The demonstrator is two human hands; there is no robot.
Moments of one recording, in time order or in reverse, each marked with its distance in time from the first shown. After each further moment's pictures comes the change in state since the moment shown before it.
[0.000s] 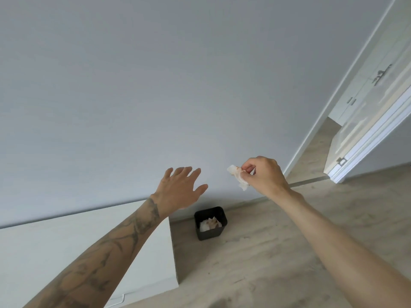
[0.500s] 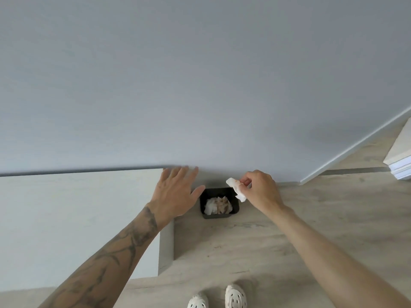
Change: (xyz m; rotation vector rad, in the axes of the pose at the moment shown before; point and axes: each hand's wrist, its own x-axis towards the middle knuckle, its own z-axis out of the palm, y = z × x) left_hand 0.180 -0.032 0.221 -0.070 -0.107 -0.219; right_hand 0.160 0.186 0.231 -0.039 -0.336 0.080
